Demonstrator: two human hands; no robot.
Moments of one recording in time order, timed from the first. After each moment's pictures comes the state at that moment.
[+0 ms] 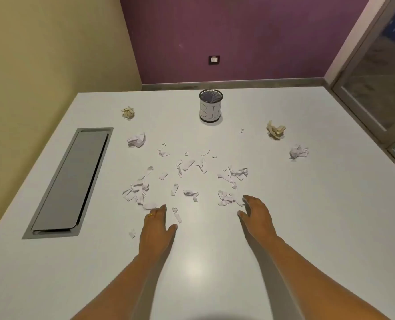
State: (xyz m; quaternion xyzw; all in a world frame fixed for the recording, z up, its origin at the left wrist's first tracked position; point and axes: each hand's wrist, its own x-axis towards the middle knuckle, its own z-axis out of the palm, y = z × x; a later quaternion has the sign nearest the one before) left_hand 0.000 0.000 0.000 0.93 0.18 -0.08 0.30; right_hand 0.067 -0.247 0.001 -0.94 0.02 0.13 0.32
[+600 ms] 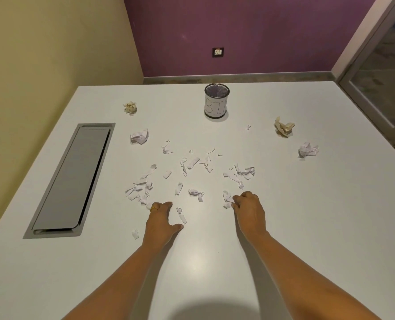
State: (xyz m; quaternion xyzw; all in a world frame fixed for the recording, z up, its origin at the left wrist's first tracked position) left_hand 0.022 0.010 0.001 0.90 0.21 -0.11 0.36; right_hand 0.082 -0.204 0.002 -0.98 0.00 0.07 0.18
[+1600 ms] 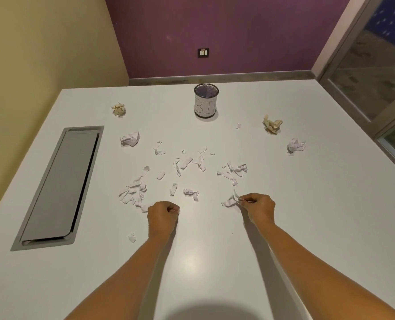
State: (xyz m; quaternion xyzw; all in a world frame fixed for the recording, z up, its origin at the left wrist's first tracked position) left_hand 0.040 -0.004 0.009 0.85 0.26 -0.02 0.45; right_hand 0.084 -0.228 0.011 -0.84 0.22 0.06 0.50
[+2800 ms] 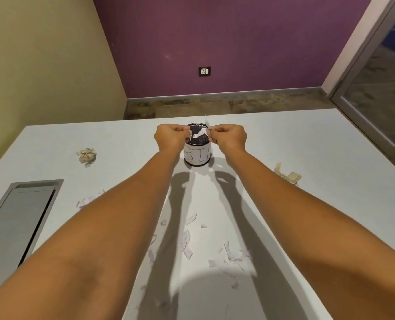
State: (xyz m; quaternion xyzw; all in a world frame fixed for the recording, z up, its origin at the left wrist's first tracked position) left_hand 0.402 -0.038 0.100 0.74 0.25 0.11 0.61; right_hand 0.416 -0.158 0.096 -0.75 0.13 0.00 0.65
